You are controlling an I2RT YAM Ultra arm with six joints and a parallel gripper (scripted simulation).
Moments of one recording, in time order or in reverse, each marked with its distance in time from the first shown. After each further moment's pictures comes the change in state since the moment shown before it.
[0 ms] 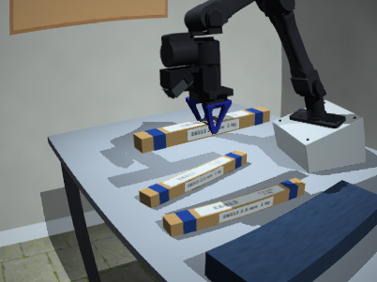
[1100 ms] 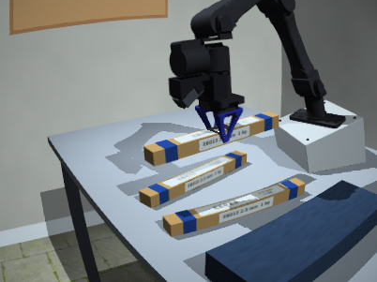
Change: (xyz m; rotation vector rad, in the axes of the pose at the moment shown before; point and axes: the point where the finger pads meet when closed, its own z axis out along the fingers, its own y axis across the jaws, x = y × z) arm 0.004 0.034 0.011 -0.005 0.026 -0.025
